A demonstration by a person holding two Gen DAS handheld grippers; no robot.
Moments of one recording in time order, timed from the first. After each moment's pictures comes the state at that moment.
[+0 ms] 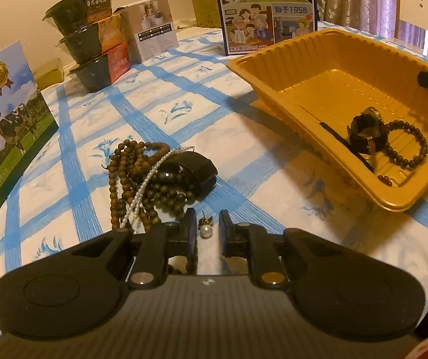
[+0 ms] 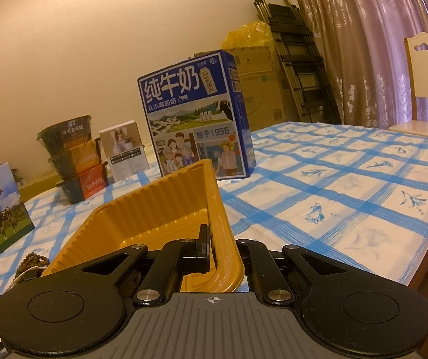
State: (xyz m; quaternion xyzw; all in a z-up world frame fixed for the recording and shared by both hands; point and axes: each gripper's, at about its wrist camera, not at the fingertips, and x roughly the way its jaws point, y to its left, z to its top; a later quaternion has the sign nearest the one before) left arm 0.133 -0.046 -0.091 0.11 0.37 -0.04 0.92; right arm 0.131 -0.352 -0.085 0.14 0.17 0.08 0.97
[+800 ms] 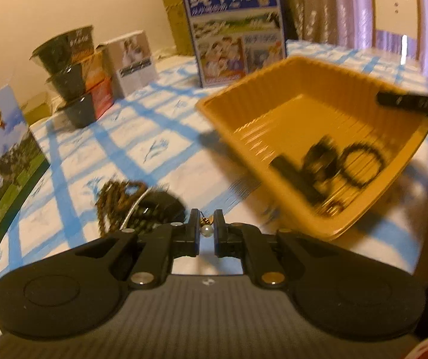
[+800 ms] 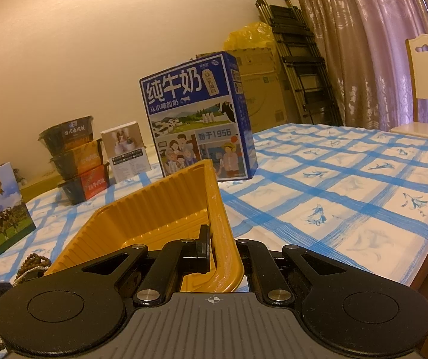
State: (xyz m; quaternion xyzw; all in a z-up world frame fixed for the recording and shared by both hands) left arm 0.111 -0.074 -0.056 0.12 0.31 -0.08 0.94; right arm 0.130 -0.349 -0.085 0.14 0.17 0.08 0.97
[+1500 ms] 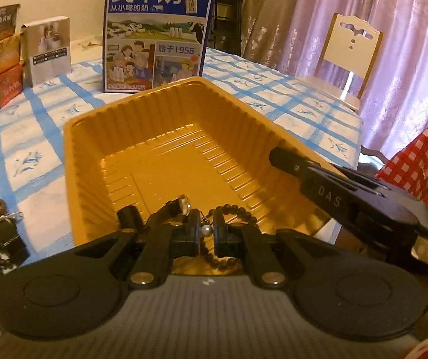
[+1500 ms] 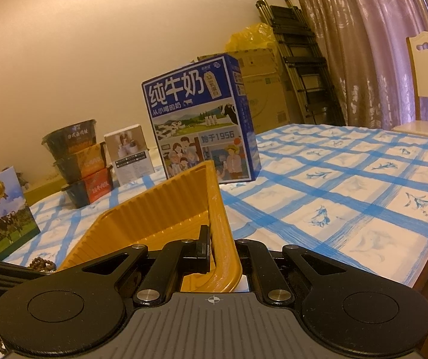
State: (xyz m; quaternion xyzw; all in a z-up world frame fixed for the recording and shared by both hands) left arm 0.158 -0.164 -0.048 0.00 0.35 -0.21 0.91; right arm 0.129 -0.345 -0.078 0.14 0.17 0.08 0.97
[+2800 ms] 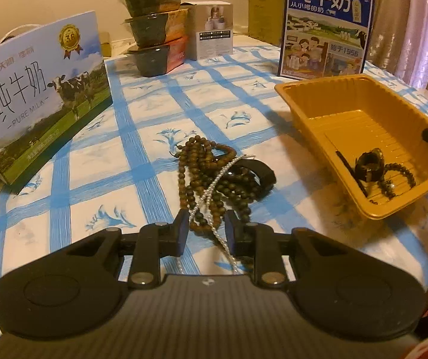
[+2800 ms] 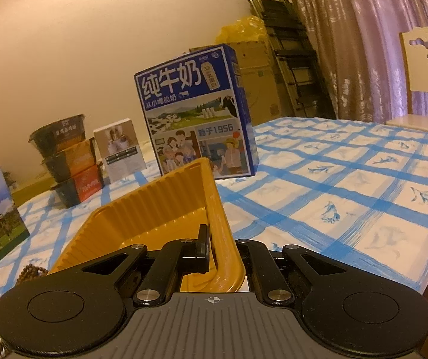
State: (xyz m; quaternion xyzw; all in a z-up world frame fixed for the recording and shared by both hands) left arm 0.103 0.013 -0.049 0.01 0.36 0.03 0.93; right arm 0.153 -0.327 -0.078 0.15 0.19 0.06 0.97
